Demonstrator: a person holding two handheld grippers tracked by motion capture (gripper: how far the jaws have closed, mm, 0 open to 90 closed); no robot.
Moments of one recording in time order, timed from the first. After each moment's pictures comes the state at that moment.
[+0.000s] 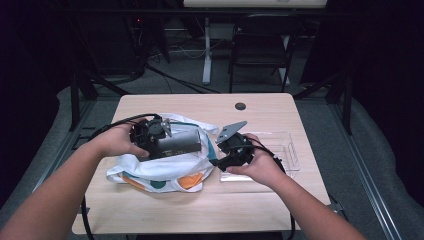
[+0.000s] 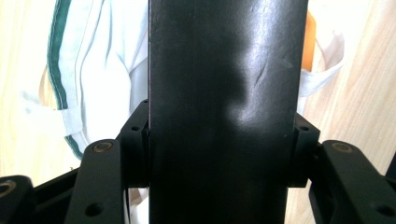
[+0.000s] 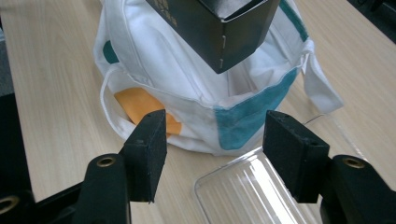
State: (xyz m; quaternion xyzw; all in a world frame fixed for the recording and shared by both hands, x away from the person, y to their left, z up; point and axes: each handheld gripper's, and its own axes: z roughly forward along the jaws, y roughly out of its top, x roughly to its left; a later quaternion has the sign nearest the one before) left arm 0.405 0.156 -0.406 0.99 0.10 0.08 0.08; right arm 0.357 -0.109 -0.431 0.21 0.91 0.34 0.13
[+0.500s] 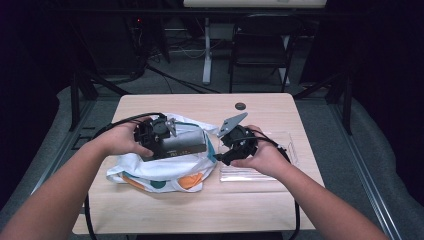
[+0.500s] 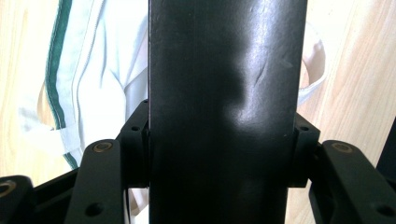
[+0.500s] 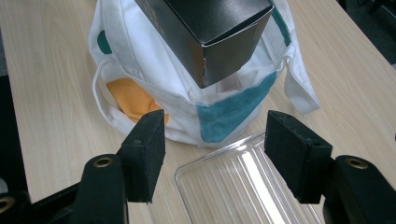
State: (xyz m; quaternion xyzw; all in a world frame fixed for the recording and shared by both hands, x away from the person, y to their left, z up) left arm 0.403 0.143 -0.399 0.99 0.09 0.08 0.08; right arm 0.367 -0.114 -0.410 0.19 0.92 0.31 0.13
